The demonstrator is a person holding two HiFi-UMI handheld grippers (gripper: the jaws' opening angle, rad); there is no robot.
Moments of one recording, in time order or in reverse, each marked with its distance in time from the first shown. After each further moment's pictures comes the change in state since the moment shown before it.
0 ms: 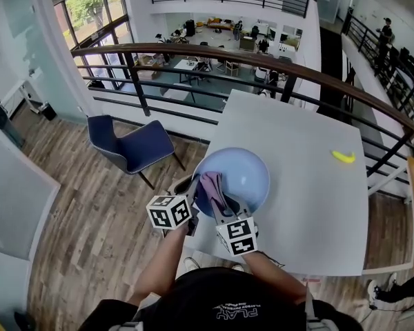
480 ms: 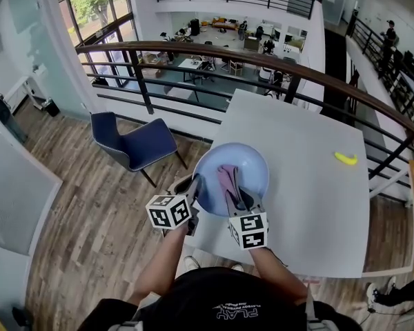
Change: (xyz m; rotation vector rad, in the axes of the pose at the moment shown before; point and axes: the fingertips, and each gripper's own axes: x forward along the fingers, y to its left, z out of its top) left arm -0.010 0.003 0.001 -0.010 -0.013 0.008; right arm -0.008 -0.043 -0.001 0.030 -0.007 -0.103
